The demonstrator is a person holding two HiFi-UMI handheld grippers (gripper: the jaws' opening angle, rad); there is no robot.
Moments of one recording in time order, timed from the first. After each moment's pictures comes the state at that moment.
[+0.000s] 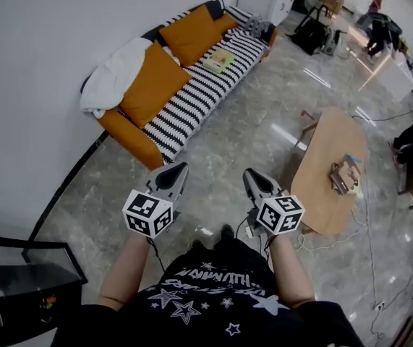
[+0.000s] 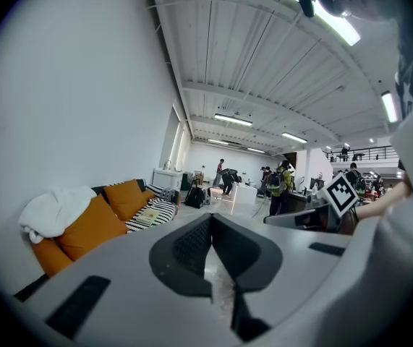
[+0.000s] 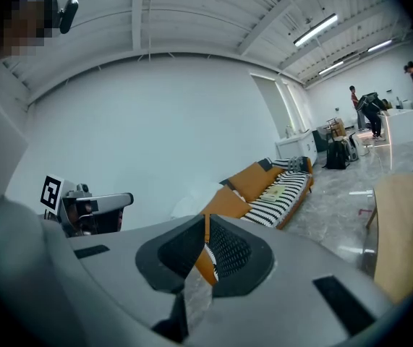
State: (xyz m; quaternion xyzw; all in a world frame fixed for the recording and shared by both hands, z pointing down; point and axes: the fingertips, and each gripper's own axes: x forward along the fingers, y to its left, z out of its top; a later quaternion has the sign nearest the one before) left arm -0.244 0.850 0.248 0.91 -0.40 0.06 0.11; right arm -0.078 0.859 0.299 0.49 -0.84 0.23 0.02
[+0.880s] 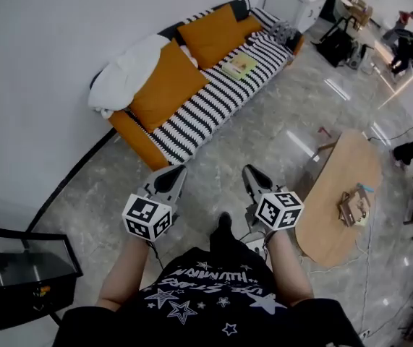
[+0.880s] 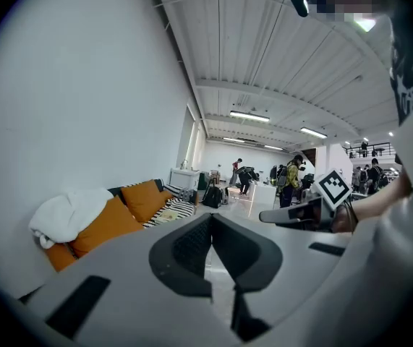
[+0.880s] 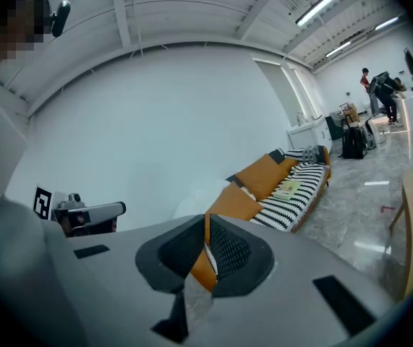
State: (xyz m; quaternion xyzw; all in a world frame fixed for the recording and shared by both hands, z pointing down) left arm -0.258 0.752 0.266 0.88 -0.46 0.07 0.12; right arm -0.091 0.725 0.317 0.44 -0.86 0.26 0.03
